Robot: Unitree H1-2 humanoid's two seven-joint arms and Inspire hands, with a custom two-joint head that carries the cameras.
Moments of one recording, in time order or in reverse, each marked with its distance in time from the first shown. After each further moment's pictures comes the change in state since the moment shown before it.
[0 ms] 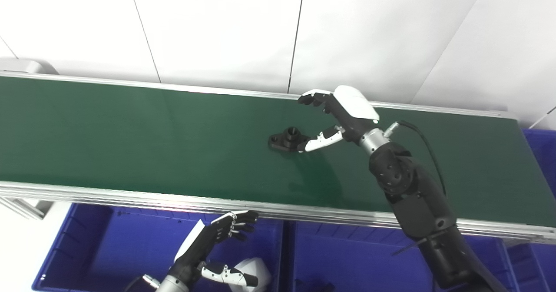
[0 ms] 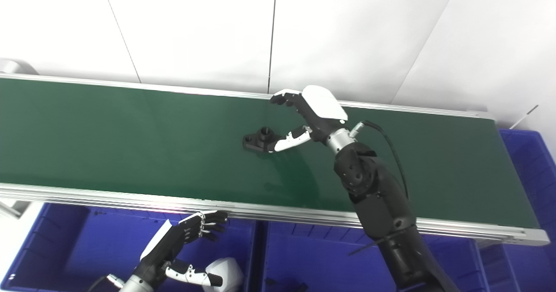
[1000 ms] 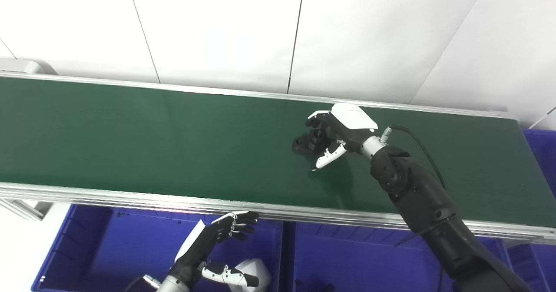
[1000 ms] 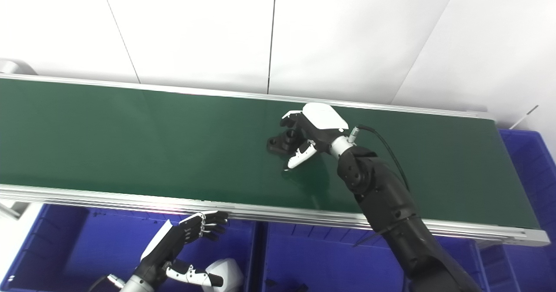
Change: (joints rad) left arm -0.002 0.005 -0.017 -0.005 -0.009 0.000 0.010; right arm -0.042 -0.054 0.088 0.146 -0.028 -0.002 0.011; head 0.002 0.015
